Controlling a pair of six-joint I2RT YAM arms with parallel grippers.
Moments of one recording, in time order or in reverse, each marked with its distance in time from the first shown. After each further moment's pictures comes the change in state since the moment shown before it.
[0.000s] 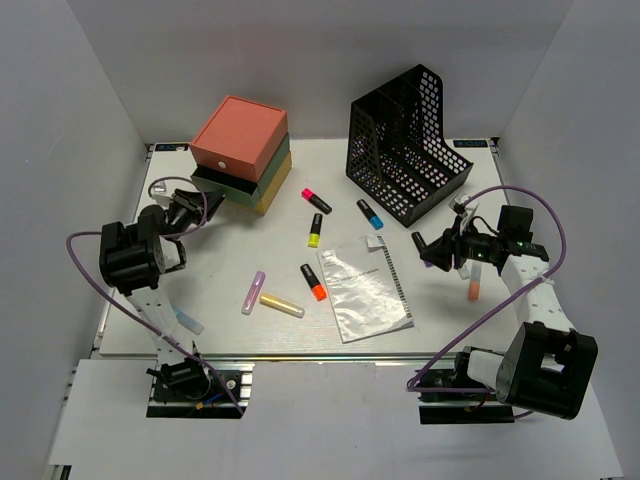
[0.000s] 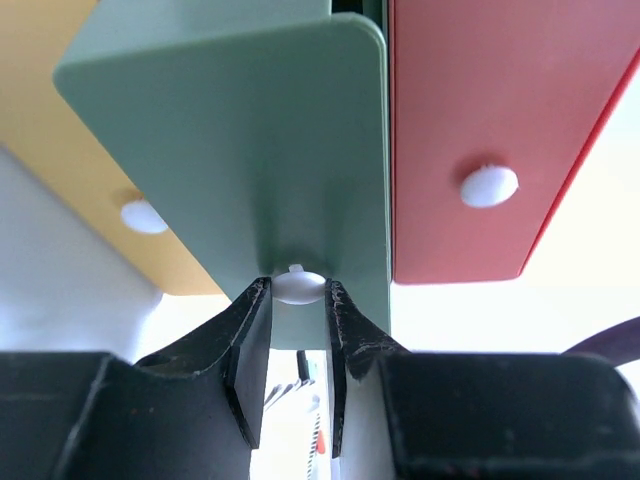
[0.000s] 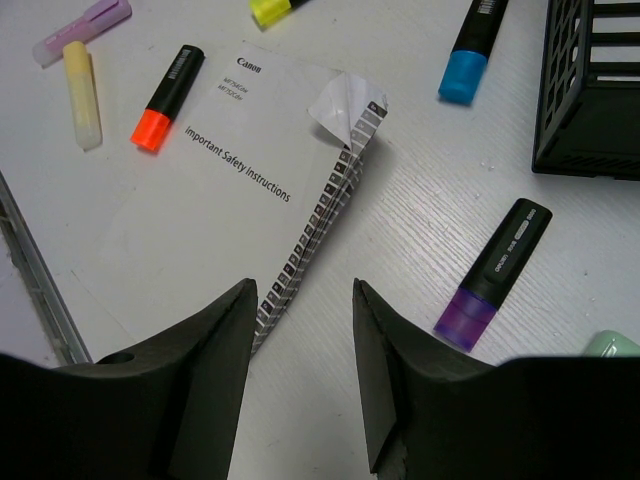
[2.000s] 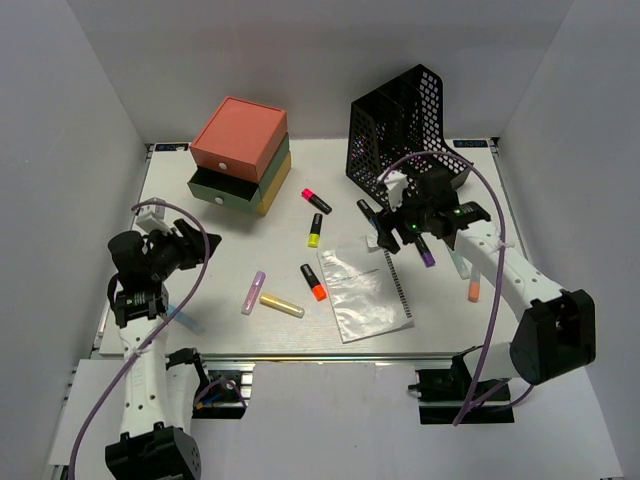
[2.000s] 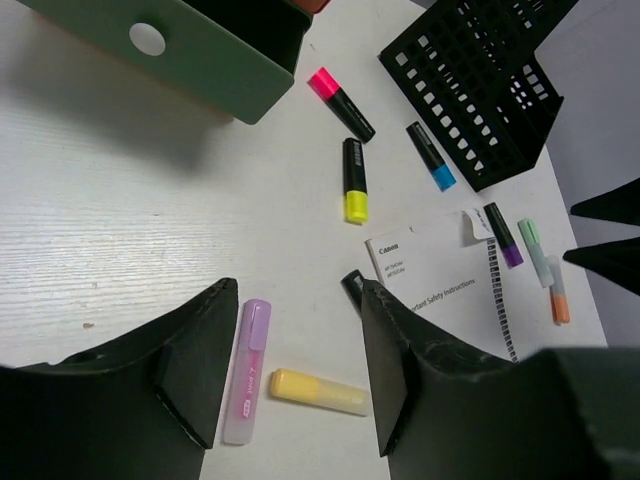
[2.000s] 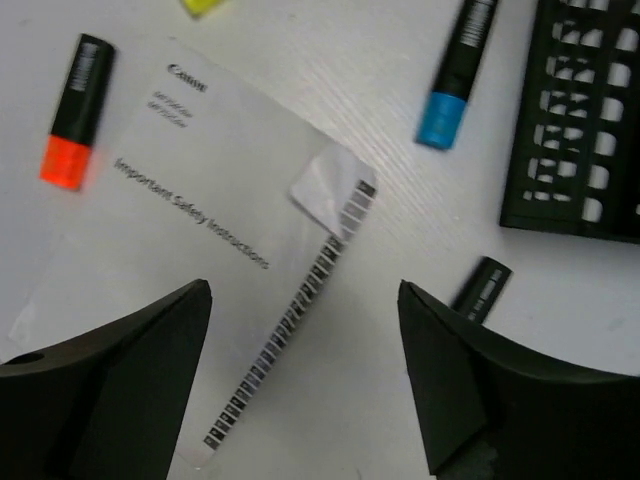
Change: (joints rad) left arm 0.012 -1.343 -0.172 -1.531 -0.145 0.997; right arm 0.602 0.190 0.338 -0.054 0.696 0.243
